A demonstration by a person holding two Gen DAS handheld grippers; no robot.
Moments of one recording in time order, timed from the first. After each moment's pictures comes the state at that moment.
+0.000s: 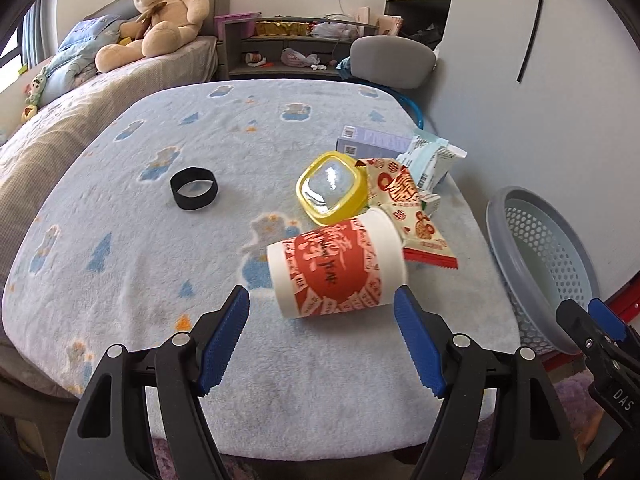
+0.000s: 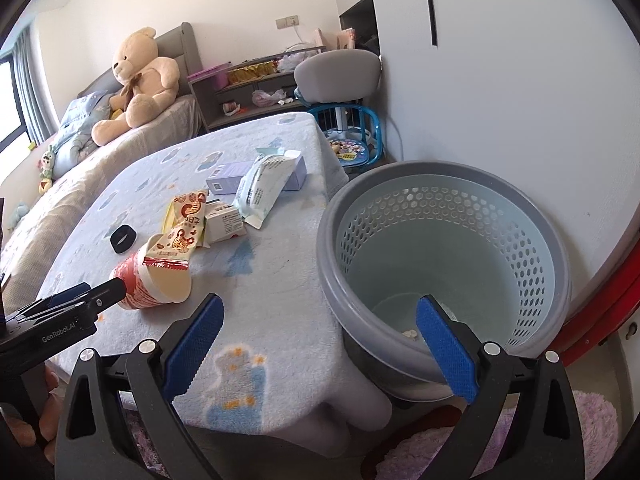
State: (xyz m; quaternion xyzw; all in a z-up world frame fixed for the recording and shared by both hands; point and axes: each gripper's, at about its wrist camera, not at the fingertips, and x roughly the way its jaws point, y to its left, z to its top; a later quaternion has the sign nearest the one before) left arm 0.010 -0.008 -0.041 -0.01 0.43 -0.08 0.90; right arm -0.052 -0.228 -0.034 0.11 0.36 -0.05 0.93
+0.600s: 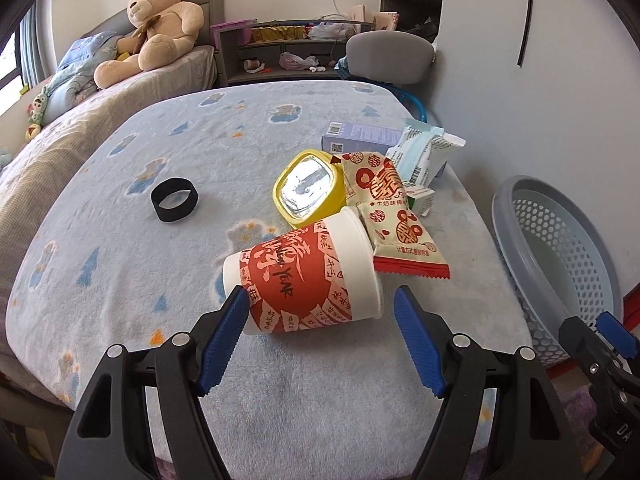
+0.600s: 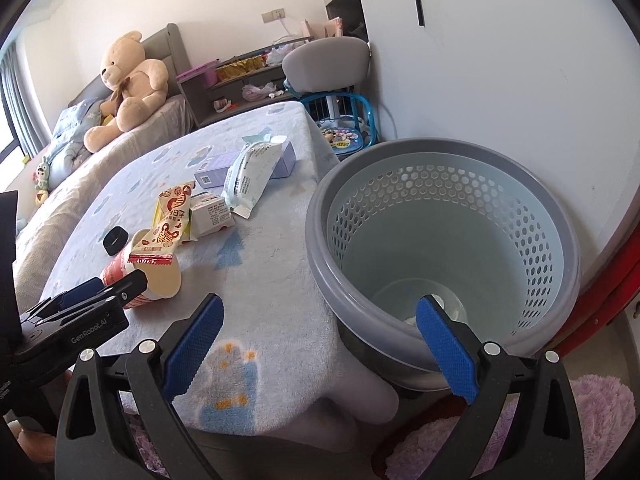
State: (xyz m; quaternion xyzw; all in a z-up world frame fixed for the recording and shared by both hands) left arm 0.020 -0.049 -0.056 0.03 0.42 -0.06 0.90; right arm -0.050 -0.241 -0.052 0.14 0.37 -0.06 0.91
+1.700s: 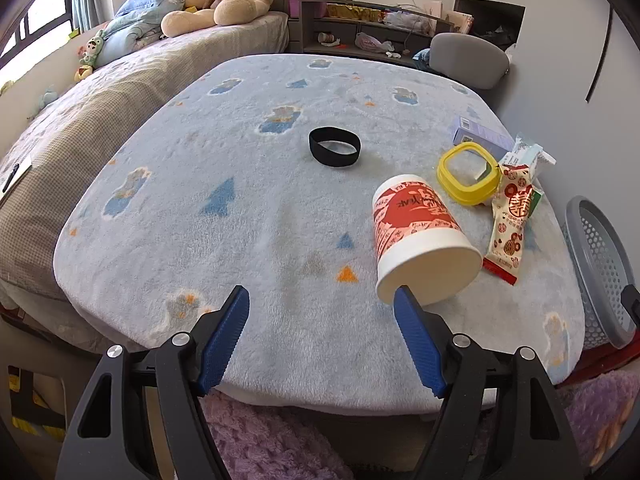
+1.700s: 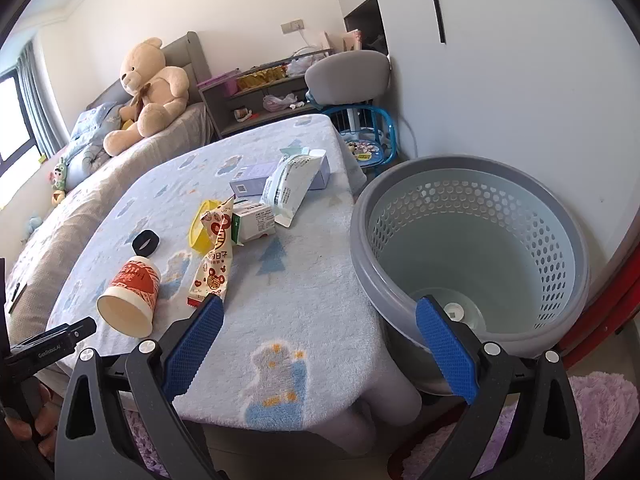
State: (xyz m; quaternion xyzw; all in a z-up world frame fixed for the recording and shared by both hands) left arm -0.017 0.093 -0.047 -0.02 0.47 0.02 0.88; right arm -0.059 -0.214 -0.032 0.14 0.35 -0.03 0.93
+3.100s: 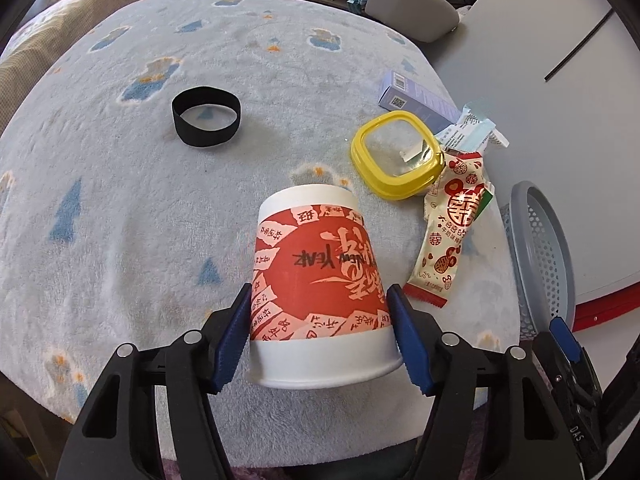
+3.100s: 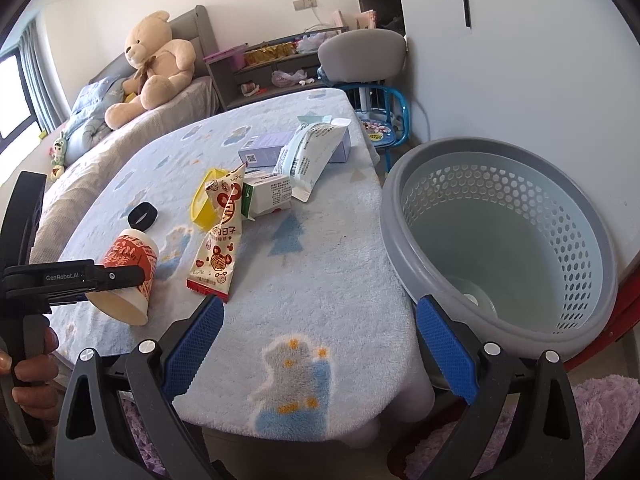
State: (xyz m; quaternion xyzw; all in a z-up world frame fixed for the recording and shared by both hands) left arm 0.064 0.055 -0.072 -0.09 0.56 -0.14 0.81; right arm -0.031 -0.187 -0.055 0.11 0.39 -0.01 0.91
